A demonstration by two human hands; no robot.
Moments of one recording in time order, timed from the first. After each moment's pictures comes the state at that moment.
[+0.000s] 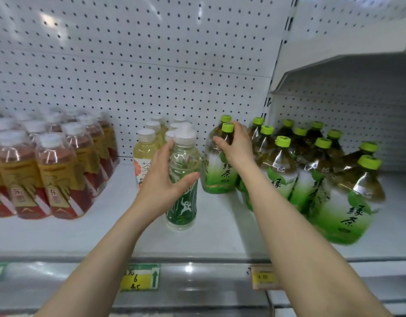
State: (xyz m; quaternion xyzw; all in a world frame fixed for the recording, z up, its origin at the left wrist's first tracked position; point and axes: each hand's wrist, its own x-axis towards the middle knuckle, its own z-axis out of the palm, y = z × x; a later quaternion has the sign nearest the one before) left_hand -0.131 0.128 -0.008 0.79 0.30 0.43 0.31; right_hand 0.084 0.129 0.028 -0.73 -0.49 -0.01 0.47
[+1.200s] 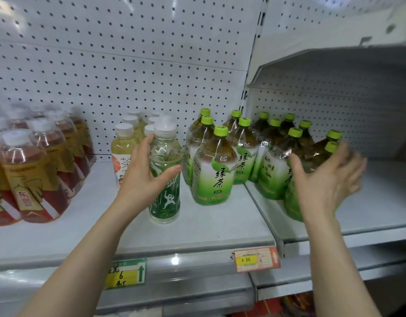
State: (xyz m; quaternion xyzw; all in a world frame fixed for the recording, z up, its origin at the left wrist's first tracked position) left_hand -0.128 0.135 -0.017 0.79 0.30 0.44 0.30; right_hand 0.138 -0.057 -0.006 -0.83 -0.17 -0.33 0.42
